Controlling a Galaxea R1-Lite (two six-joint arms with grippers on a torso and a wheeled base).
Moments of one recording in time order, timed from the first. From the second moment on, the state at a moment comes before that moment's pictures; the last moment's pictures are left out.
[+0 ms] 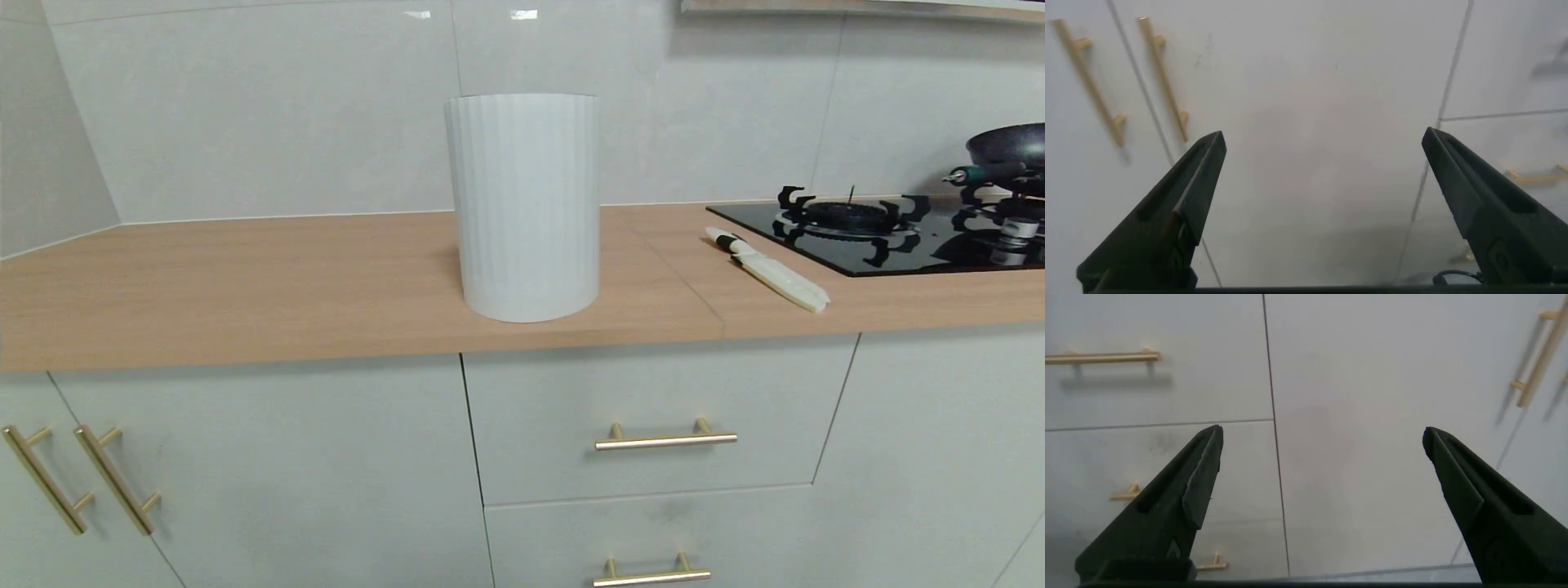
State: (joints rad) left arm 0.00 0.00 0.00 0.00 -0.04 0.01; right arm 0.00 0.00 0.00 0.00 -0.01 -0.01
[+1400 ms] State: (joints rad) left arm 0.00 0.00 0.00 0.00 -0.04 0.01; right arm 0.00 0.00 0.00 0.00 -0.01 -0.01
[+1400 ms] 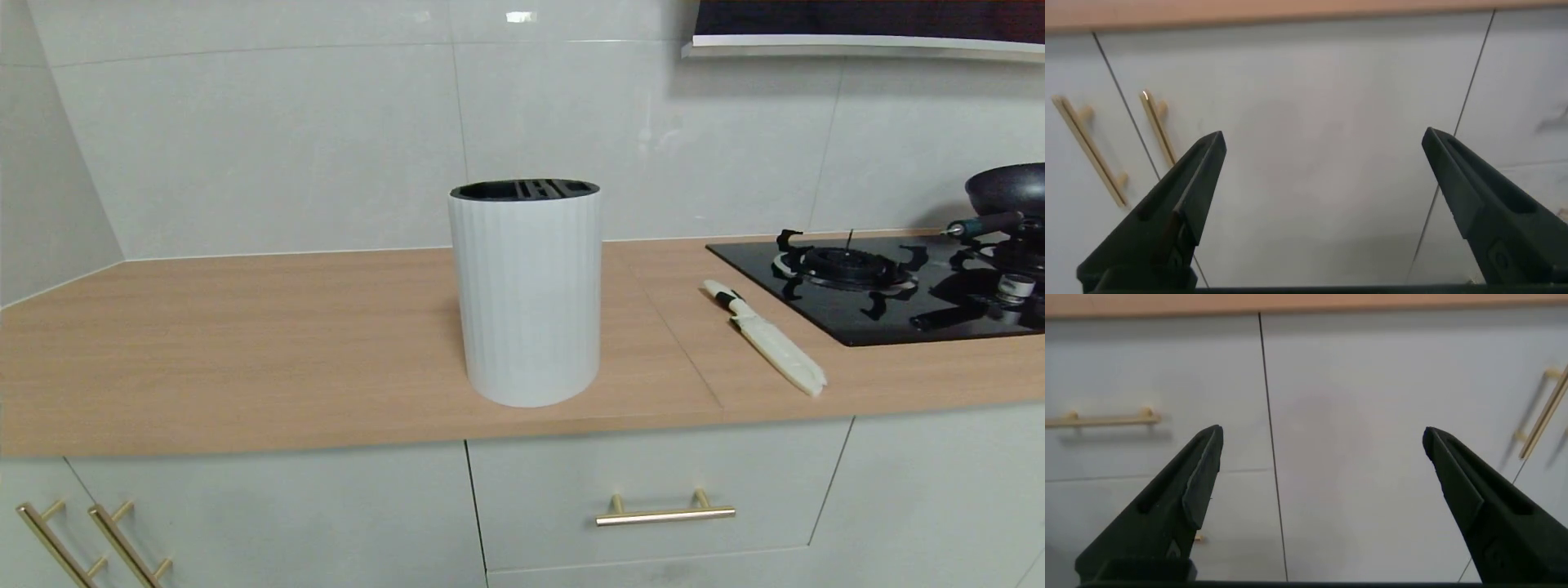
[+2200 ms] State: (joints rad) left arm 0.00 0.00 0.00 0.00 -0.04 0.01; right arm 0.00 0.00 0.00 0.00 -0.01 -0.01
